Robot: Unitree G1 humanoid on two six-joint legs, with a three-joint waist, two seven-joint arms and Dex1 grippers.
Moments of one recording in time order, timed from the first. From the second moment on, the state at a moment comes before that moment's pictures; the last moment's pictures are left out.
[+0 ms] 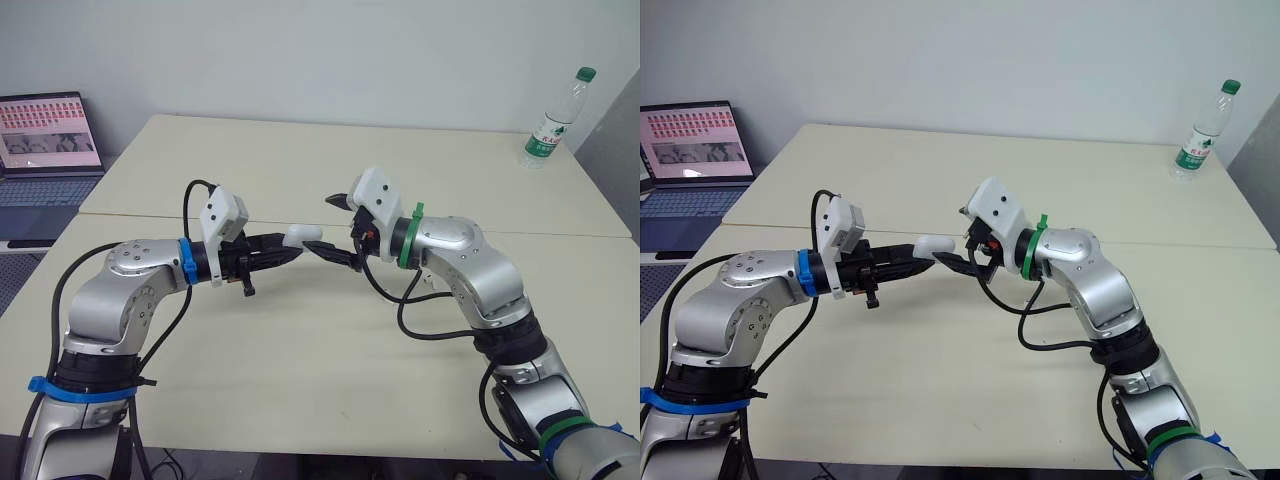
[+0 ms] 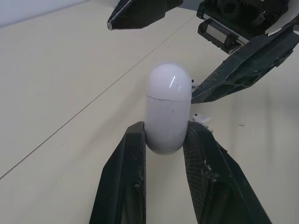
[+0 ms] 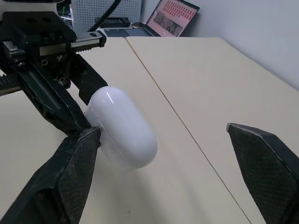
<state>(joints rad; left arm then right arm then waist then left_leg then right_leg) -0.47 0.72 0.07 -0.17 -0.51 0.63 -1.03 -0.77 -0.27 0.26 -0.16 0.18 0.67 0.73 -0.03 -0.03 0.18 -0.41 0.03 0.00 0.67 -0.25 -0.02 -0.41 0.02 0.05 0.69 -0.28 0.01</state>
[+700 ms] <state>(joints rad) -0.42 0.57 0.10 -0.19 -0.43 0.47 -0.82 -0.67 -0.49 0.17 -0.20 0.31 0.81 0.79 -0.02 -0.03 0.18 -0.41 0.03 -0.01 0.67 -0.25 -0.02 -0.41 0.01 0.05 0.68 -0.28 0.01</state>
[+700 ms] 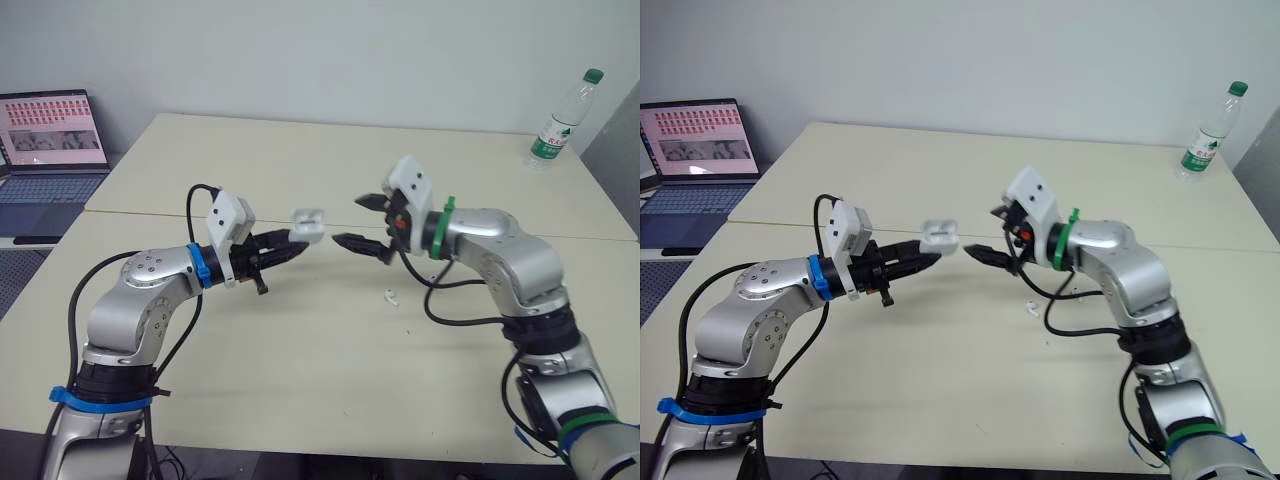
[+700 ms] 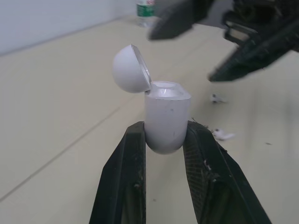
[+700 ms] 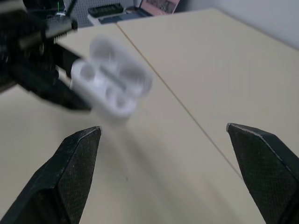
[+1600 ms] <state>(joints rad) -0.31 0.48 0.11 -0.23 -0.31 0.31 -0.60 -0.26 -0.42 0.24 -0.29 0.10 0.71 0.52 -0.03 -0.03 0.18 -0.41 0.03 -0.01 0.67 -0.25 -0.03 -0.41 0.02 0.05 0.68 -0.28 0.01</state>
